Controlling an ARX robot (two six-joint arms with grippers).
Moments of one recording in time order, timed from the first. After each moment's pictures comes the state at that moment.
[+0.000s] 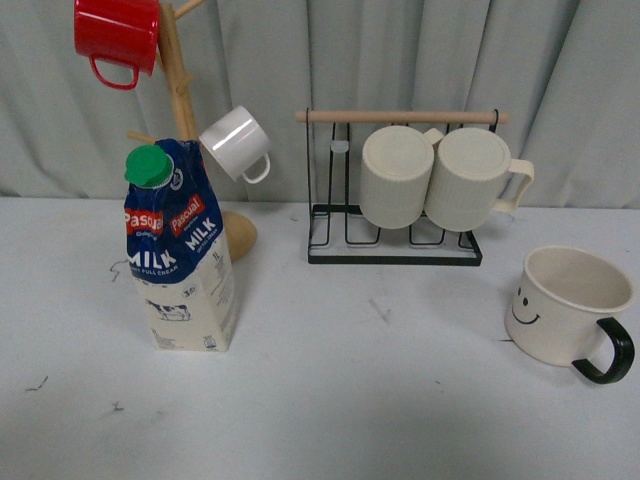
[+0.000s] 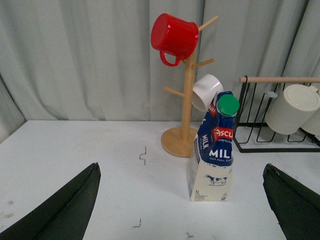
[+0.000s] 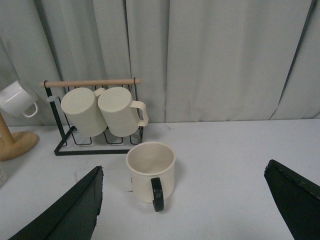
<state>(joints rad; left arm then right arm) 0.00 0.01 0.01 0.00 0.00 0.00 0.00 0.00 0.01 0.00 0.00 0.01</state>
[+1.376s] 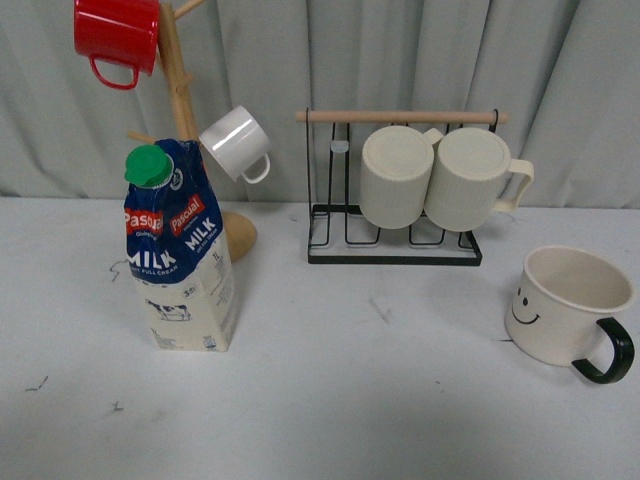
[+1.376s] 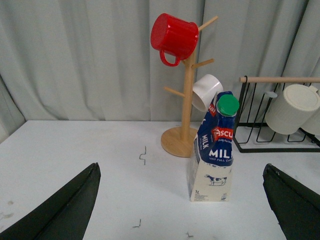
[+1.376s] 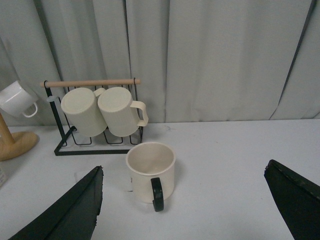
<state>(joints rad) 0.00 0.01 0.01 0.00 0.00 0.00 0.00 0.00 0.01 0.00 0.00 0.01</state>
